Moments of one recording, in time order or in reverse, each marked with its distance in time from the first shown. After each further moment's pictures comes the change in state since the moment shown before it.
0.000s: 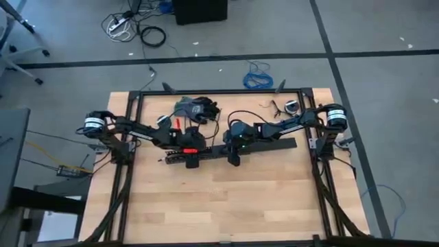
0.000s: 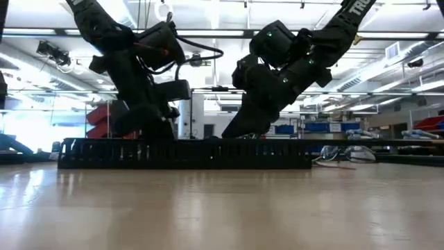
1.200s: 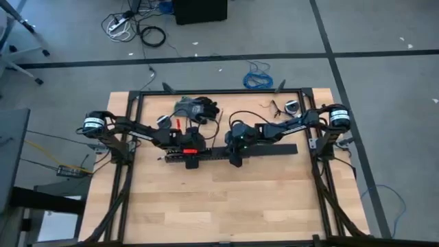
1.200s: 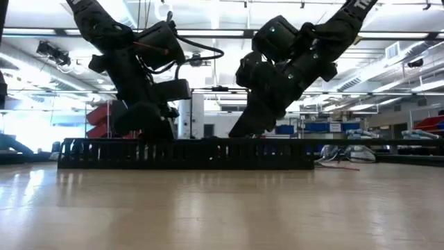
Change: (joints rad) left arm 0.000 -0.001 0.003 -0.024 0.008 -0.019; right arm 0.019 -0.042 0.002 -0.064 0.021 0.007
